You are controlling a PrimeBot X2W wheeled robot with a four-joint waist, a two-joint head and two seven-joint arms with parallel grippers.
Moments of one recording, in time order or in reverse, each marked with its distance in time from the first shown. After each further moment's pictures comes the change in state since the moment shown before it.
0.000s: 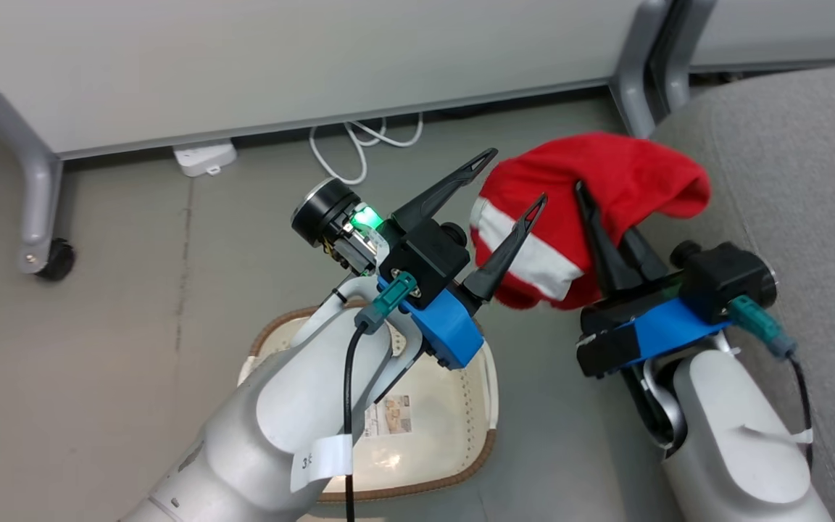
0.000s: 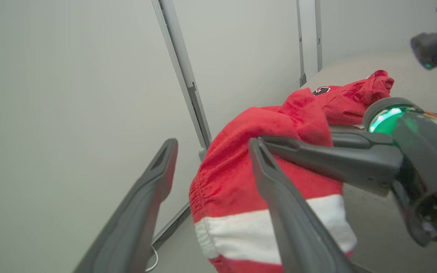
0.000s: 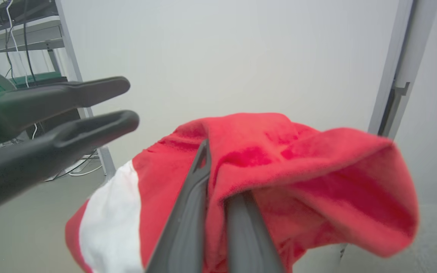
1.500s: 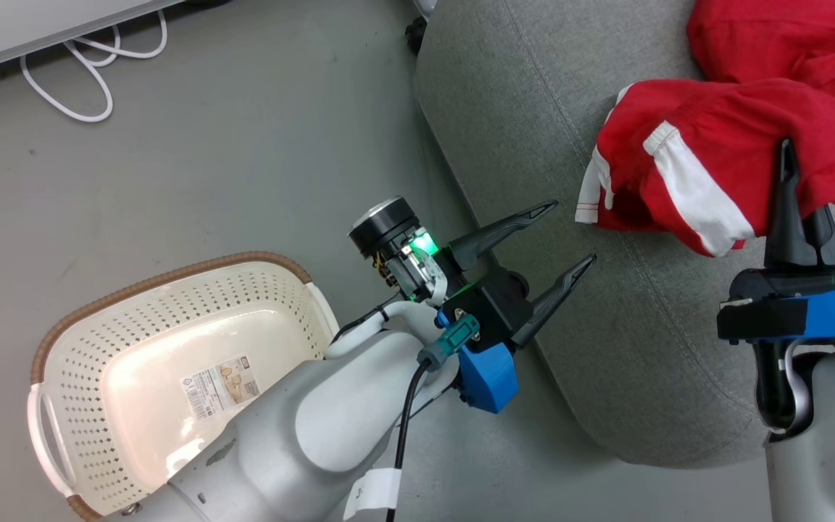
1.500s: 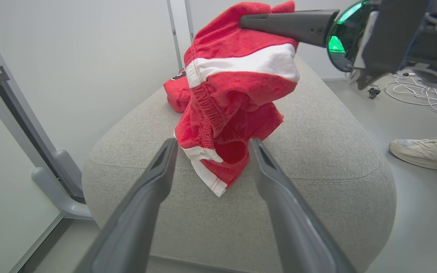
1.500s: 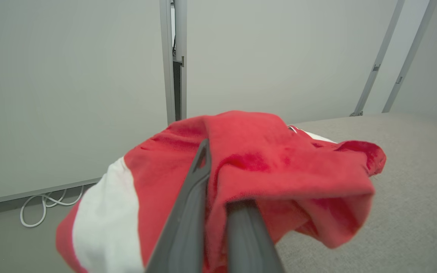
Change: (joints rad) left arm -0.060 0.007 -0.216 0.026 -0.005 -0.014 0.000; right arm 0.059 -0.004 -0.364 -0.161 -0.016 0.000 0.000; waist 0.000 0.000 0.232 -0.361
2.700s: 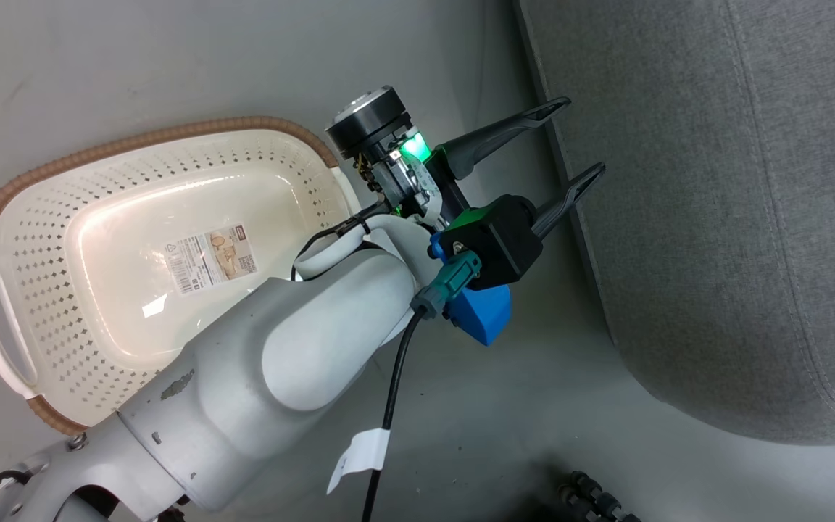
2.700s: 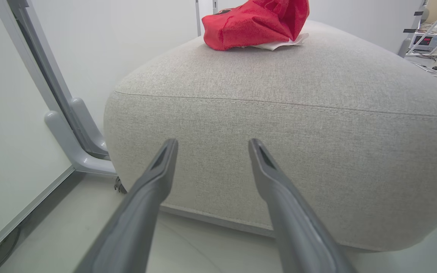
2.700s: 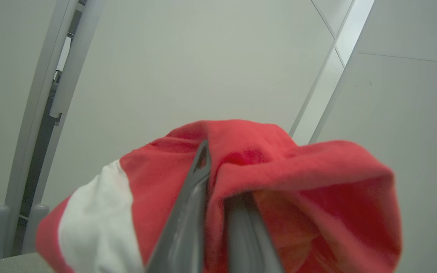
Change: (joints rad) left arm -0.176 0.074 -0.010 -0.091 0.061 0.006 0.034; right arm -0.534 -0.468 -0.392 0.140 -0.012 0.000 0.000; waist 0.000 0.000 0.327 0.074
